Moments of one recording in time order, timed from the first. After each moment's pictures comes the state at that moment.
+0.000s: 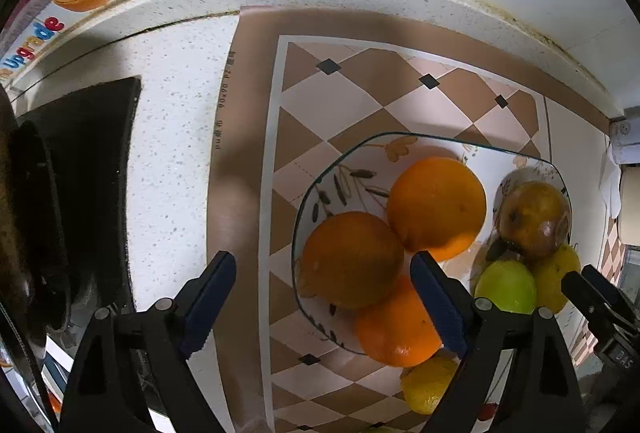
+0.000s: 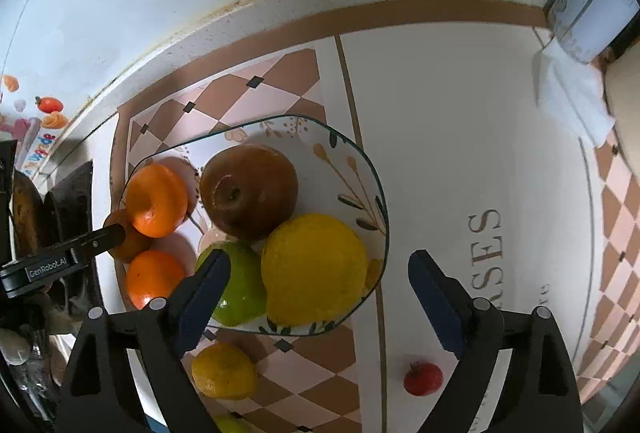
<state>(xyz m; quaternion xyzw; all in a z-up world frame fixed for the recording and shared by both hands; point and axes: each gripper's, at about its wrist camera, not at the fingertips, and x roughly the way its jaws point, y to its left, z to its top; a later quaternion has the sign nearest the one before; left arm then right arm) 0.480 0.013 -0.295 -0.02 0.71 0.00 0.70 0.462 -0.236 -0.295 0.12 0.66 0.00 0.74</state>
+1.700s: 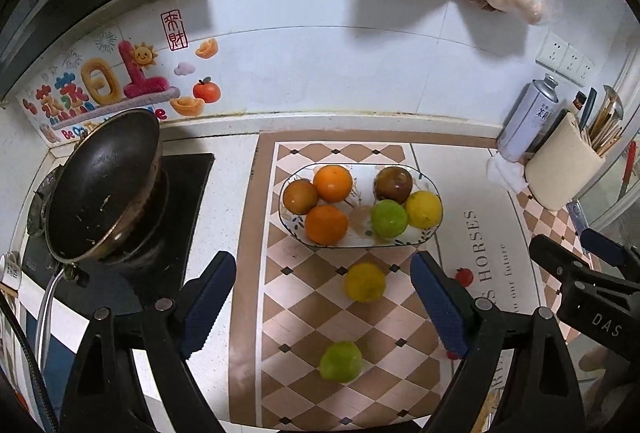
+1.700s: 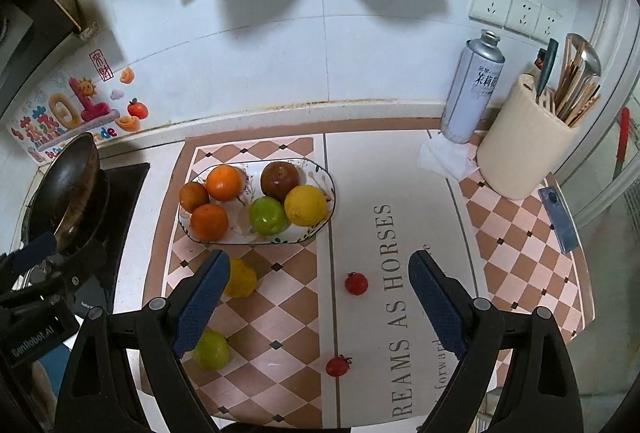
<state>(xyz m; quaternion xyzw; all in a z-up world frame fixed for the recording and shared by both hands) 0.250 -0.042 -0.099 0.01 0.48 -0.03 0.88 0.250 -0.226 -0.096 0.05 0.48 -0.03 0.87</state>
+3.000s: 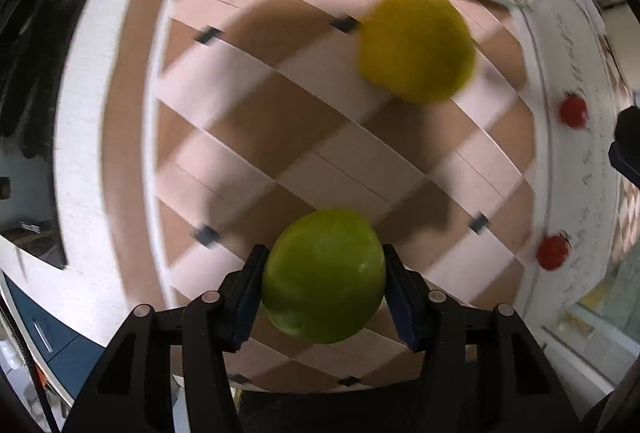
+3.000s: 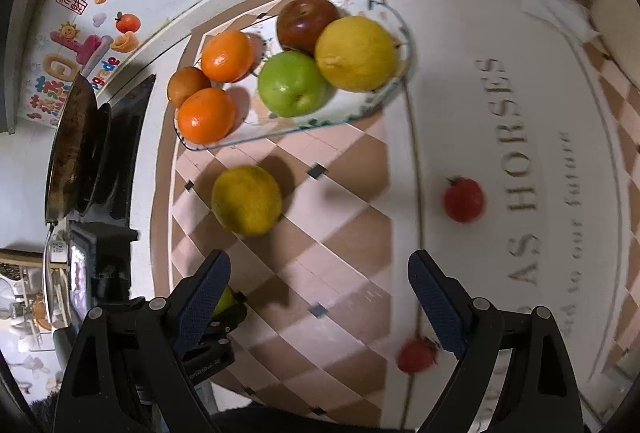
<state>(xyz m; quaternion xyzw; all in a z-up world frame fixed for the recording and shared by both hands) 0.260 -0.036 -0.334 0.01 0.74 -0.03 0.67 0.309 -0.213 -0.289 0.17 0.64 0.09 0.74</state>
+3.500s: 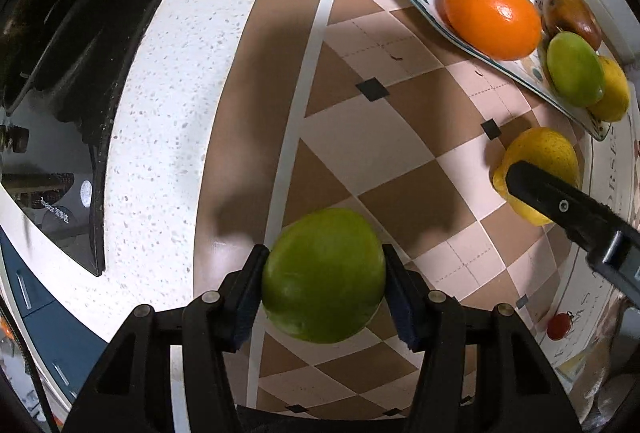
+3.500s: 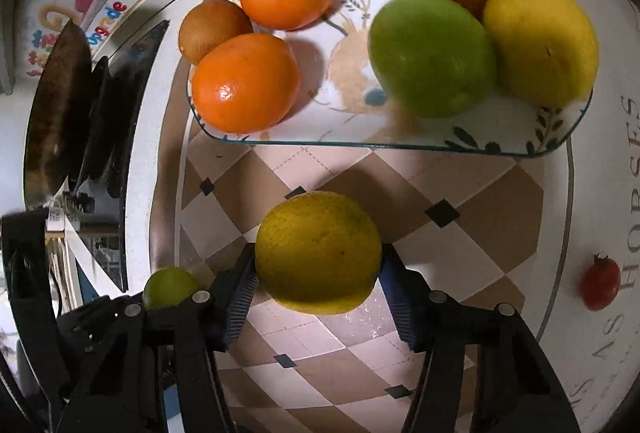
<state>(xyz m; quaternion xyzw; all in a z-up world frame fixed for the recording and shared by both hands) 0.281 0.061 -0.338 -0.06 0.73 0.05 0.68 0.361 -0.131 -0.350 0.13 0.68 0.14 0.71</state>
